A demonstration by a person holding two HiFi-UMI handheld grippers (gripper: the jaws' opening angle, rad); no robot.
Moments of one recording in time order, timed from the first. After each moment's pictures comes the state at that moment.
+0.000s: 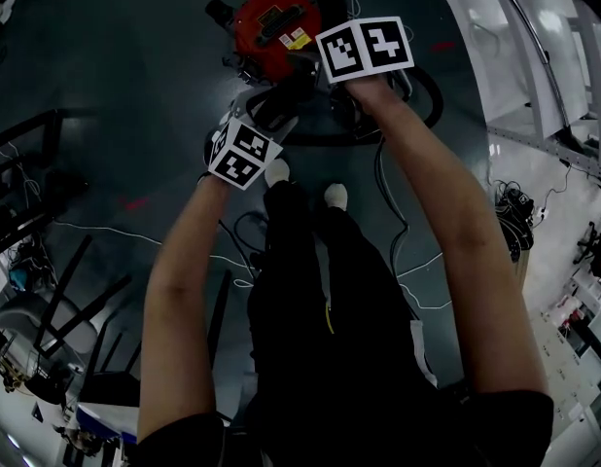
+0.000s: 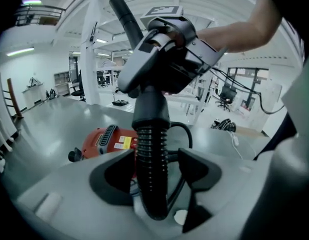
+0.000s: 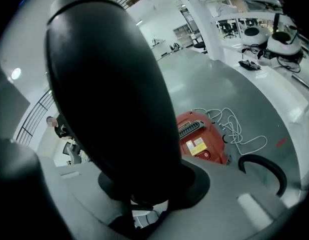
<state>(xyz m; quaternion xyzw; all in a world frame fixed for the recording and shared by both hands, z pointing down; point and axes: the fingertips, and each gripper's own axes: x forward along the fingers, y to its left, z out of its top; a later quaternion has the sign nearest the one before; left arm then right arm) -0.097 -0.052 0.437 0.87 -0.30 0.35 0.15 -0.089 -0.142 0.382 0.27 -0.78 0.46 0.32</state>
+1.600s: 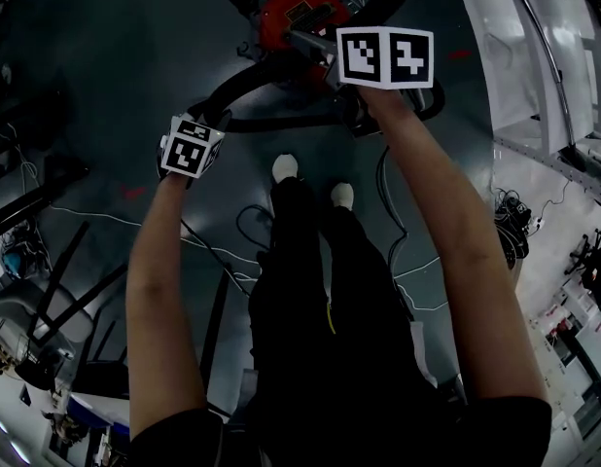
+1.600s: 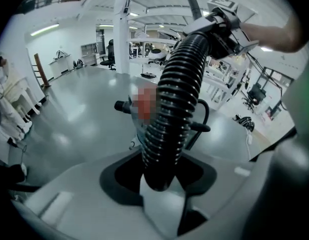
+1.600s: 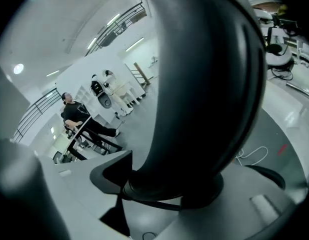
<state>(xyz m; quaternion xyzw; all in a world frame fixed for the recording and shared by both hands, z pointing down) -0.290 -0.041 0.503 0.76 -0.39 0.44 0.27 -0.134 -0.180 0.366 0.34 -0.80 0.43 0.25</state>
